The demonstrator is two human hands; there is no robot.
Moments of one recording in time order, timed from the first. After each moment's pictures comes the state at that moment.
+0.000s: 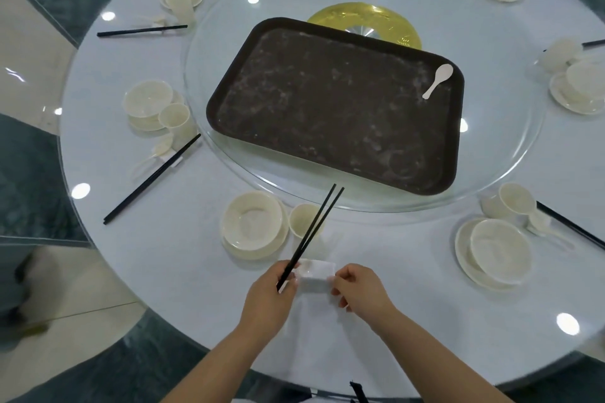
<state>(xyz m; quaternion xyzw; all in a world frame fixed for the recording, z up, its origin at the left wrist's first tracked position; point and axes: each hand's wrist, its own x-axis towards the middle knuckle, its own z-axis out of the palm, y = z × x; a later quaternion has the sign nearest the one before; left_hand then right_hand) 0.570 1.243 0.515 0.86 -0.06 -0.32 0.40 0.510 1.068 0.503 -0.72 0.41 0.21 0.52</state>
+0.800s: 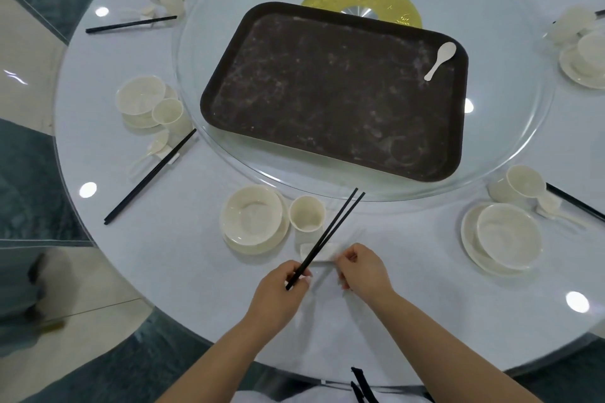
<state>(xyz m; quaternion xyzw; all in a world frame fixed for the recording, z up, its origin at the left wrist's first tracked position) 0.570 1.240 0.510 0.83 -0.06 -0.36 0.42 0.522 1.067 0.484 -0.74 0.43 0.17 0.49</state>
